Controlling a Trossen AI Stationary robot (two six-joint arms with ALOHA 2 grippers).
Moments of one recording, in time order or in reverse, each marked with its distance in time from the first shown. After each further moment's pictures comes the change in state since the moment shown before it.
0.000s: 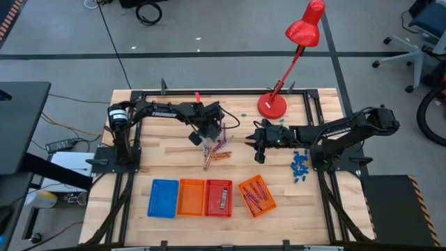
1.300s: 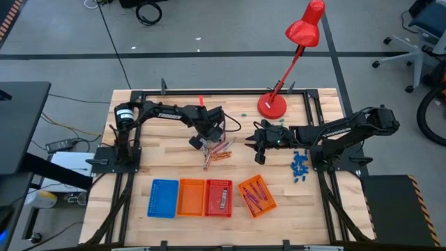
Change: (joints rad) left arm -0.008 0.085 0.002 -0.037 0.009 -0.106; right arm 0.007 0.000 0.000 0.001 -0.019 0.000
